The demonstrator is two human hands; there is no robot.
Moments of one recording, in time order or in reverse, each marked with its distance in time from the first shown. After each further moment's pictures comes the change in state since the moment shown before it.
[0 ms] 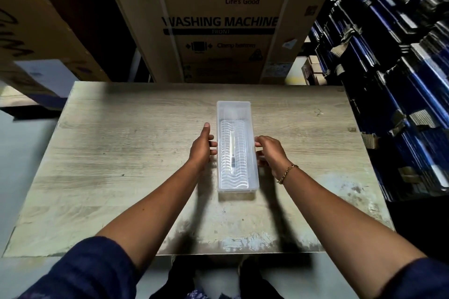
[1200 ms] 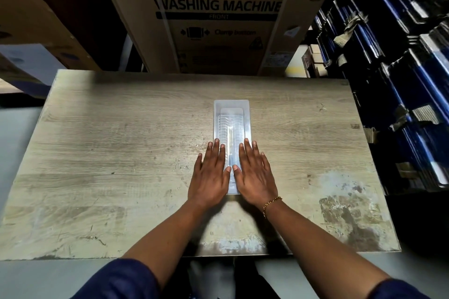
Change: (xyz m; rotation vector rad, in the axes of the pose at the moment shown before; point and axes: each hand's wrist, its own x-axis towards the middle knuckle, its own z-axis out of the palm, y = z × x) left_hand 0.008 -0.113 0.005 1.317 0.074 0.727; right_hand -0.026 0.078 0.032 -1.142 0.078 -0.636
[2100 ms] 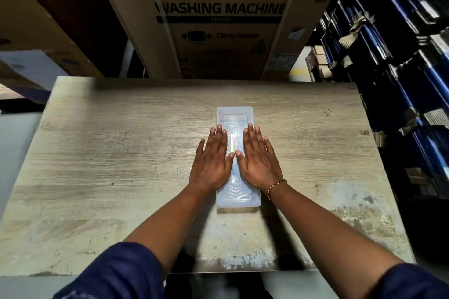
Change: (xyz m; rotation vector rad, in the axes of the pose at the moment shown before) left_hand 0.064 -0.015 -0.016 0.049 -0.006 0.023; right_hand 0.065 0.009 -0.020 -0.038 -0.023 -0.020
